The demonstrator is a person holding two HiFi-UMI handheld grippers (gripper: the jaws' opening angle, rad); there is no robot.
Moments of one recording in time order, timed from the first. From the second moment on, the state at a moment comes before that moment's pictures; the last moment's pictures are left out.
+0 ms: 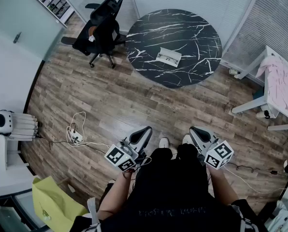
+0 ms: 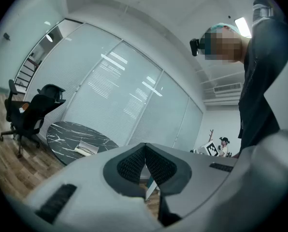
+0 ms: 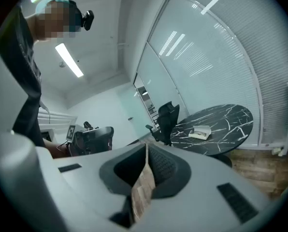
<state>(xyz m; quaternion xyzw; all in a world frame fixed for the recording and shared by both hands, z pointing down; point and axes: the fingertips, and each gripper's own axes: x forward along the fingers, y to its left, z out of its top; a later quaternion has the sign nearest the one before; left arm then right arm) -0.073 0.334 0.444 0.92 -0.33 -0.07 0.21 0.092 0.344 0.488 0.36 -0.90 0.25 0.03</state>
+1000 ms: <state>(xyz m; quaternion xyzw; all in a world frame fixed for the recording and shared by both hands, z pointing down) -0.053 0.329 0.415 0.91 -0.38 -0.07 0.17 0.117 0.331 0.467 0.30 -0.93 0.21 -0.02</state>
